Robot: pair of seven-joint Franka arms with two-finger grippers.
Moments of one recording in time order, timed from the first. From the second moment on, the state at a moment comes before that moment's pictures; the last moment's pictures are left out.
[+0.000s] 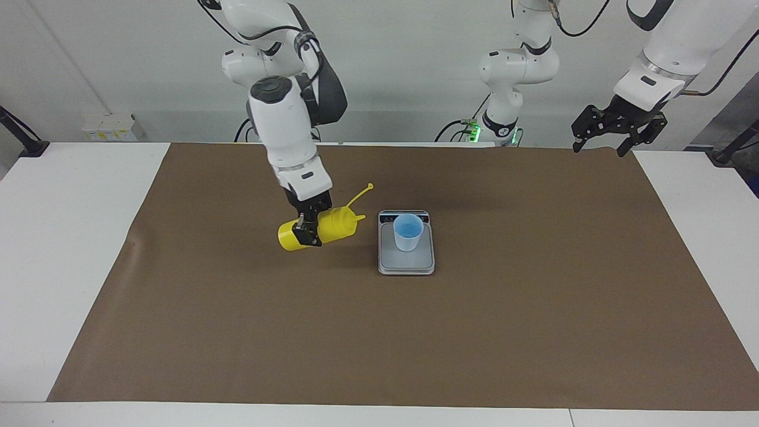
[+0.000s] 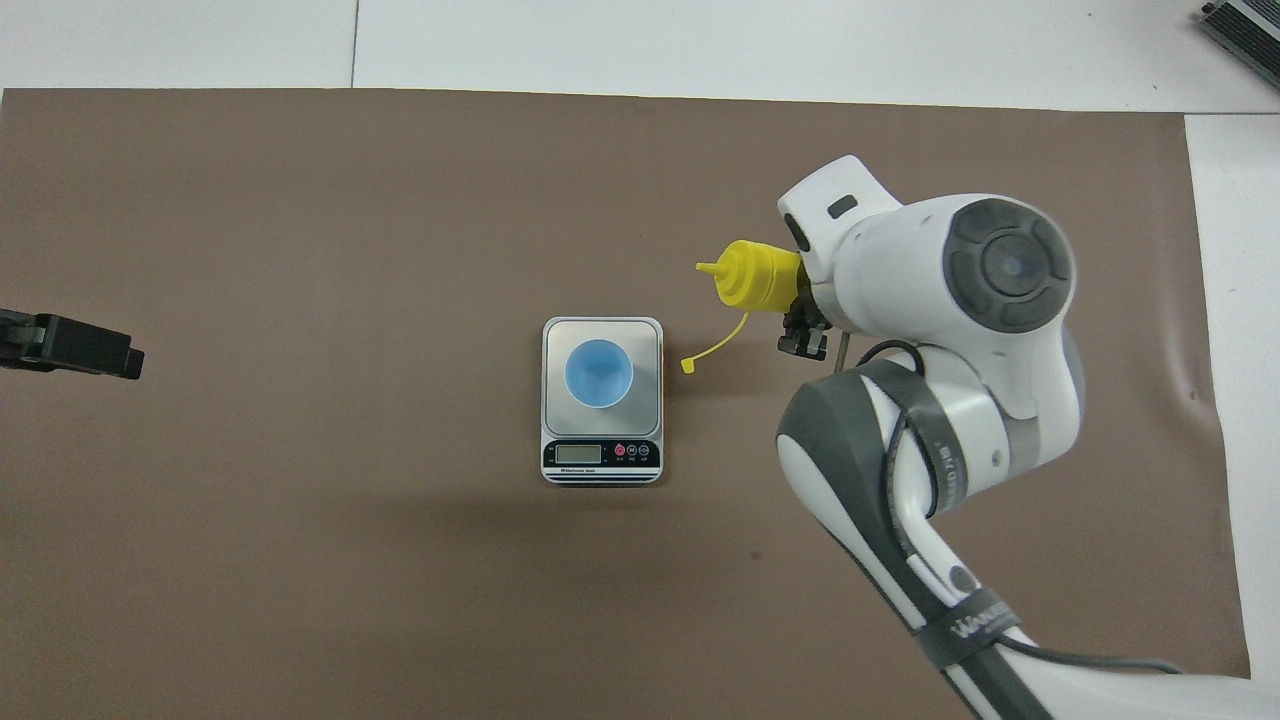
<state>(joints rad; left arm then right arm) 0.02 -0.07 -0.07 -1.59 -0.05 1.49 0.10 0.15 0.15 0.04 -1.87 0.39 2.22 -1.29</state>
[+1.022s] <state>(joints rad) 0.02 -0.07 -0.07 -1.59 -0.05 1.49 0.10 -0.03 0.10 0.04 -2.16 1.42 2.57 -1.74</state>
